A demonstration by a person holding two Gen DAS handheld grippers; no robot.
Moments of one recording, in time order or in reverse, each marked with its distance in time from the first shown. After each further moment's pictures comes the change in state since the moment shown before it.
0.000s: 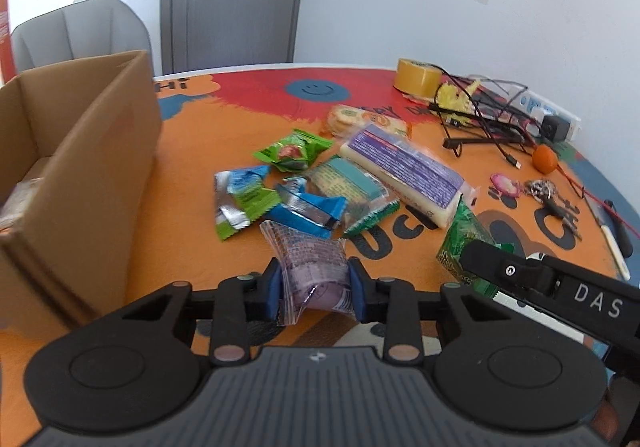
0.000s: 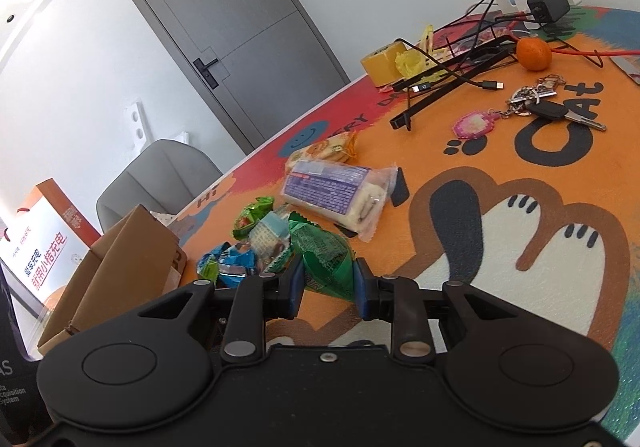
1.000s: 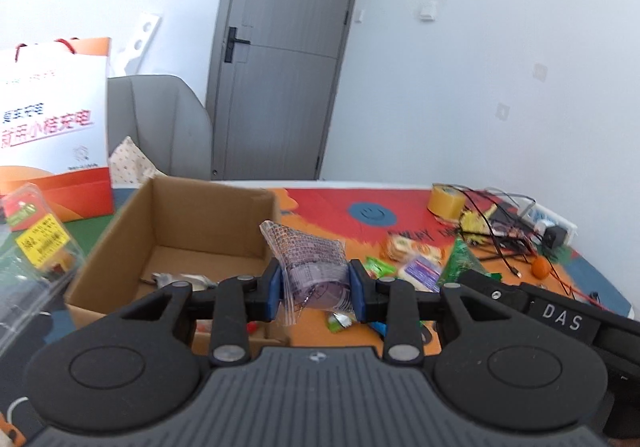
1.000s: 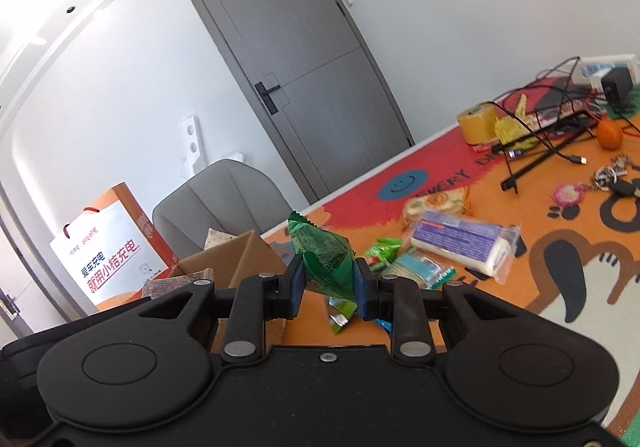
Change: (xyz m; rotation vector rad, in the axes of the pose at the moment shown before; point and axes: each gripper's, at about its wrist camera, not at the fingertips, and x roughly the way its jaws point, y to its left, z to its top) left arm -0.119 0.074 0.030 -0.085 -0.276 0.047; right arm -0.032 0.106 0.008 -0.123 -0.108 0.105
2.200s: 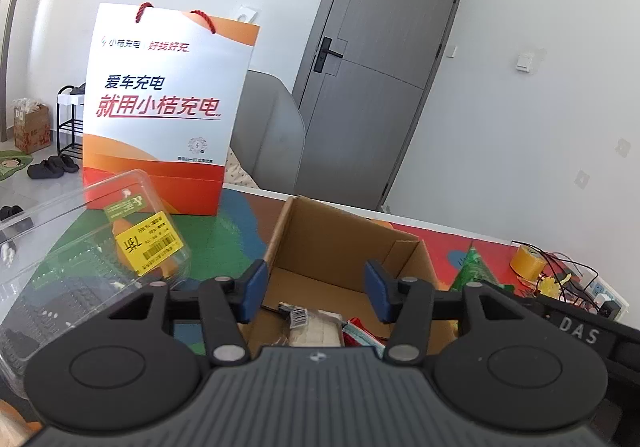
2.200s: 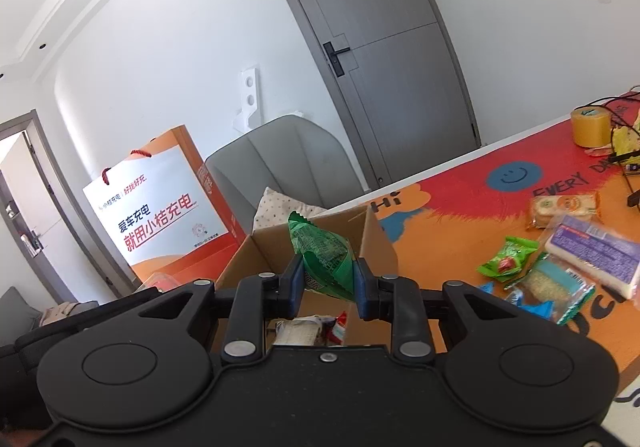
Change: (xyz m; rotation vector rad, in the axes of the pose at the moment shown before) left arm 0.001 0.113 0.014 -0.208 -0.043 0.151; right arm 0.070 0.099 -0.009 -0.141 0.113 0.127
